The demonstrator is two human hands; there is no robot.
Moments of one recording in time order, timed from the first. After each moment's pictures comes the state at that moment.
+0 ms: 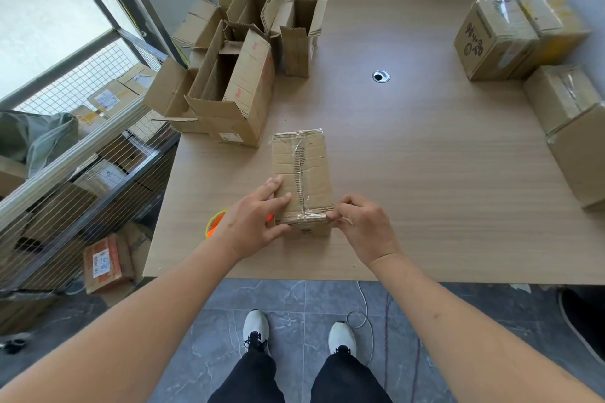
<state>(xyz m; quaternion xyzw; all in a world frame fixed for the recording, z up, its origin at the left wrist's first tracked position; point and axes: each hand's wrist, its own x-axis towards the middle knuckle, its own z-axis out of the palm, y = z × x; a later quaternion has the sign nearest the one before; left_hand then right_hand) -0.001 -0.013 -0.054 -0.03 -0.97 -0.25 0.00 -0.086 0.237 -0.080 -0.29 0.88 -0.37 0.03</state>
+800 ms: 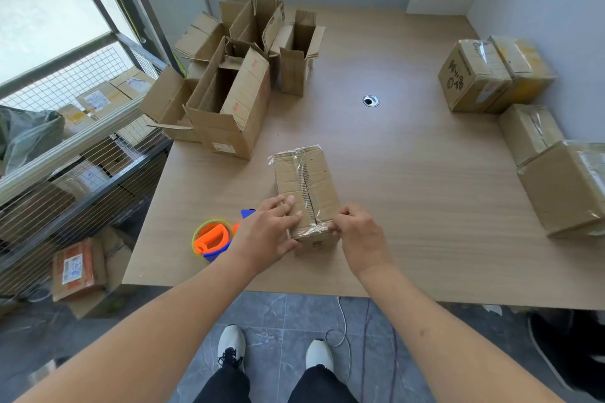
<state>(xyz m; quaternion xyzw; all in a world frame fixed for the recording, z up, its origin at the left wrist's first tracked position) -0.013 0.030 -0.051 -0.04 -0.98 -0.18 0.01 -0.089 0.242 -0.050 -0.25 0.94 -0.23 0.04</state>
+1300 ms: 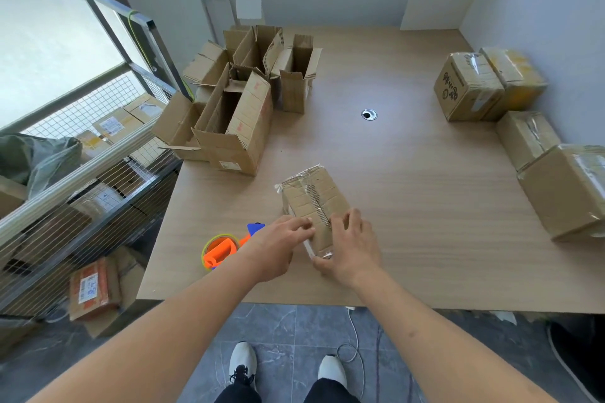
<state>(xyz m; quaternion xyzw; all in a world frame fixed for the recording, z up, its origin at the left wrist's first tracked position) -0.021 0.034 -0.032 -0.13 -0.97 -0.17 -0.08 -0.075 0.221 -0.023 -0.21 0.97 -0.06 0.15</state>
